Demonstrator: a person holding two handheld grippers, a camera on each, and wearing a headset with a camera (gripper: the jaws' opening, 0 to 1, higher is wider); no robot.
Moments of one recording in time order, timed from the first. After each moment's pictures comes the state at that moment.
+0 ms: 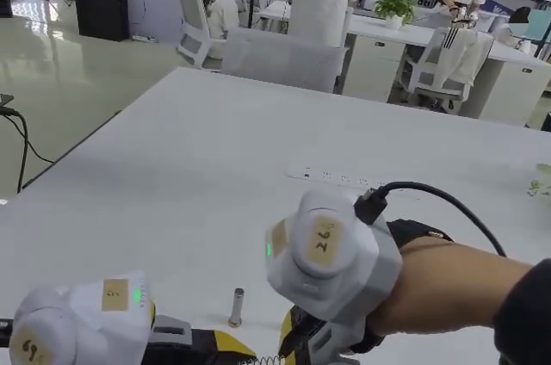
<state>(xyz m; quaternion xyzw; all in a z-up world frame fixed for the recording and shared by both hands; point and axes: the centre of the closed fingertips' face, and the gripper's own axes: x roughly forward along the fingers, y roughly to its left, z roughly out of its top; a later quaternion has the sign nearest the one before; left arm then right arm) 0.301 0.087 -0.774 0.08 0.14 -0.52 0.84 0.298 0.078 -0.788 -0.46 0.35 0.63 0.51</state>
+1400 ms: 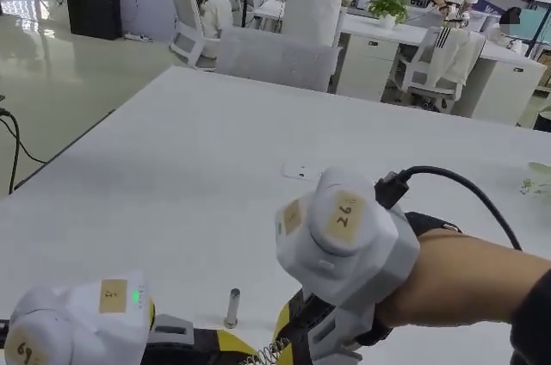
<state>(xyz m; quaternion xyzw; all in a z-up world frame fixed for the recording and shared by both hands) 0.300 0.081 -0.770 0.08 0.13 -0.53 0.83 0.290 0.087 -0.765 -0.42 0.34 0.65 0.54</state>
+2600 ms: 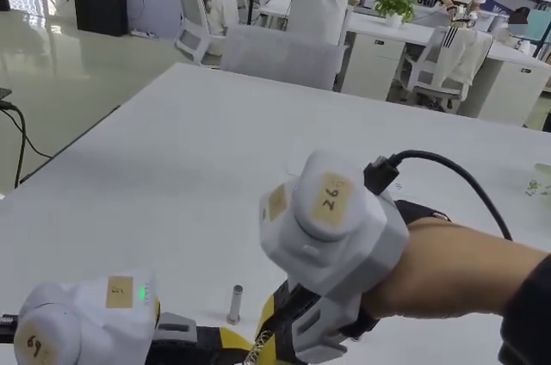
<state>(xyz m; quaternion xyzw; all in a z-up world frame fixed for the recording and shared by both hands) 0.301 0.081 -0.774 0.07 0.13 -0.53 0.84 0.289 0.100 -0.760 -0.42 0.33 0.65 0.53</state>
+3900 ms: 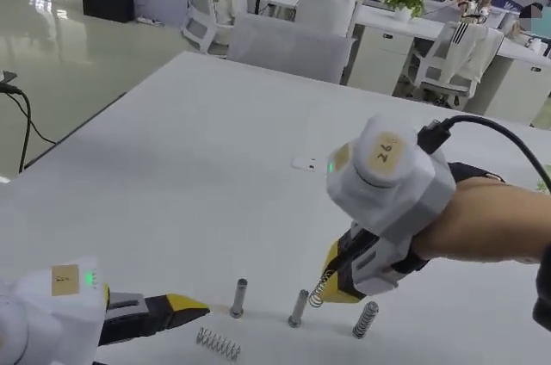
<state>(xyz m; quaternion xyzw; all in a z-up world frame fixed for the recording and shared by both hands) 0.313 0.130 -0.781 0.05 0.15 -0.45 0.88 0.373 0.051 -0.760 -0.46 0.37 0.57 0.58</state>
